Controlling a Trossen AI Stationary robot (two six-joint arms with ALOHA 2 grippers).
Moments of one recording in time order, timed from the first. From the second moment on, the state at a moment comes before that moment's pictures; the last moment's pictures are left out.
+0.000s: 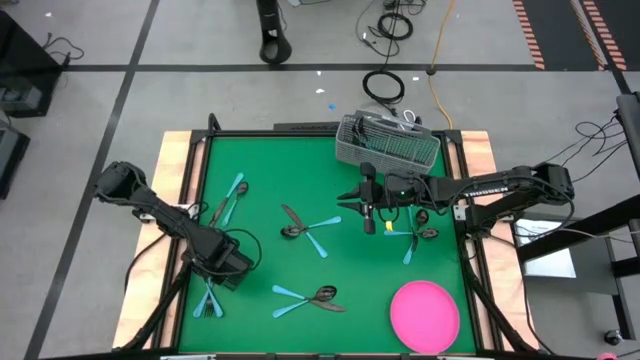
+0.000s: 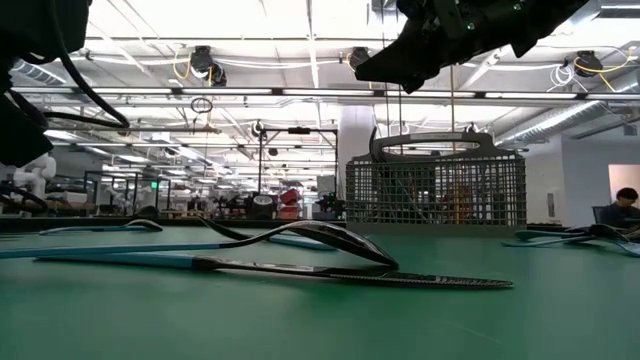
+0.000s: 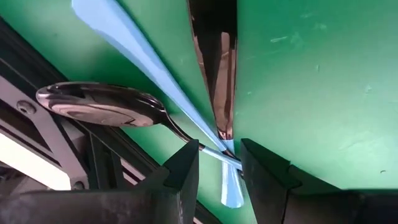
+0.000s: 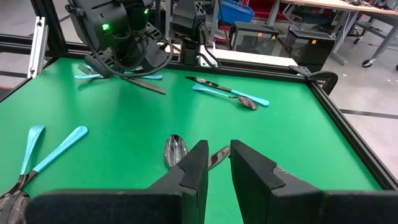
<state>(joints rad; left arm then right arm) -0.54 1.44 0.69 -0.93 0.46 -1.62 -0.06 1.31 0.75 0.26 -0.03 -0.10</state>
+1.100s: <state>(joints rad) -0.59 1.52 0.67 -0.86 0.47 -1.70 -0.06 1.31 0.75 0.24 -0.03 -0.12</state>
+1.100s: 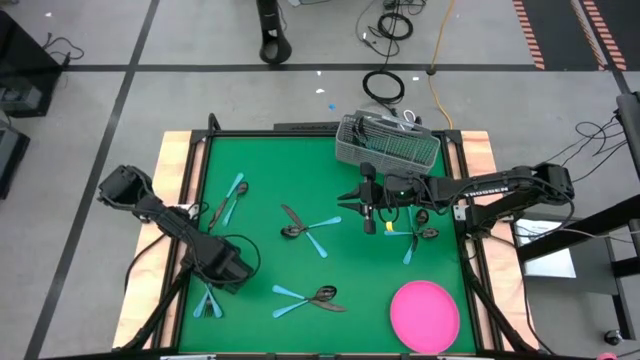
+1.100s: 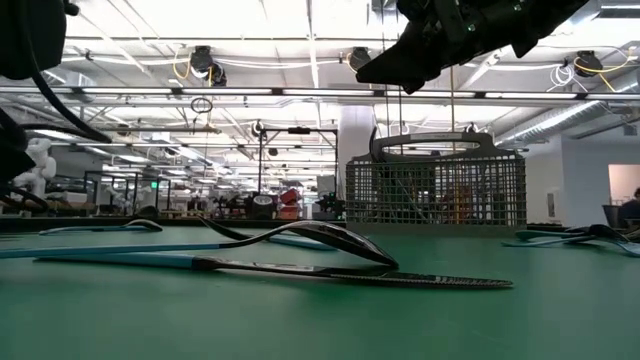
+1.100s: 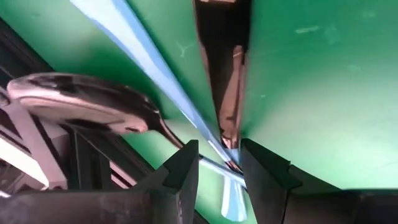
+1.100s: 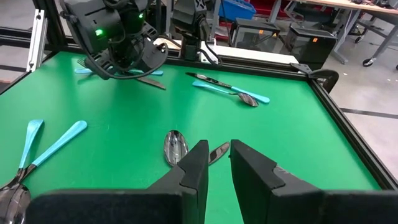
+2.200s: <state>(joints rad) -0.59 1.45 0.69 -0.82 0.31 -1.64 -0.06 1.31 0.75 0.24 -0.03 -0.12</state>
